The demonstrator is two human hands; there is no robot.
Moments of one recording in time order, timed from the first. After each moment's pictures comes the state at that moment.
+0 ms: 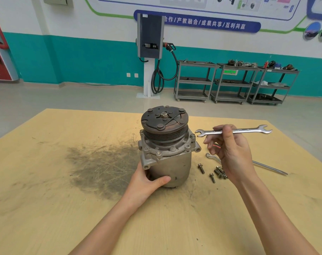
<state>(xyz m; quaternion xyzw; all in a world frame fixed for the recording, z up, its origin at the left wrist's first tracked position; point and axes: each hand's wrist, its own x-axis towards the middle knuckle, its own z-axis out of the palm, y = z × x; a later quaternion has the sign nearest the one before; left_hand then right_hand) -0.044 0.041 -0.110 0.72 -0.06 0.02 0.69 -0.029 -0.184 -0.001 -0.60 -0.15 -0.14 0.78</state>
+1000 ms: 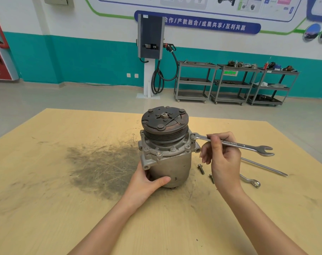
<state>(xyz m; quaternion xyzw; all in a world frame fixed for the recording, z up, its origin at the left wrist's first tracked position) -0.042 0.042 -0.111 0.73 -0.06 0.02 0.69 -0.042 -0.157 -0.020 -0.65 -0.16 -0.29 0.68</state>
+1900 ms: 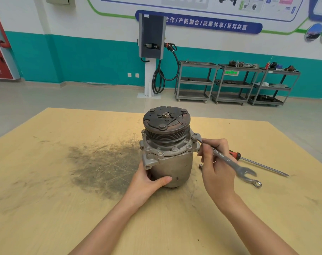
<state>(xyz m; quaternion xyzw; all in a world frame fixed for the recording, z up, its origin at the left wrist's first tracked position) -0.039 0.042 -0.117 0.73 -0.06 0.03 0.69 -0.051 -0.144 -0.035 -0.74 -0.17 -0.41 0.50</state>
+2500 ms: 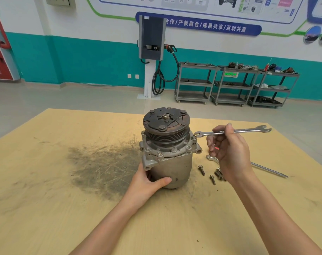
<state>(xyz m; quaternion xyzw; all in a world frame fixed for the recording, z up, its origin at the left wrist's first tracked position) -0.044 0.041 -0.109 0.72 -0.06 0.03 0.69 -0.032 -0.171 0.008 -0.59 -0.08 -0.15 0.79</state>
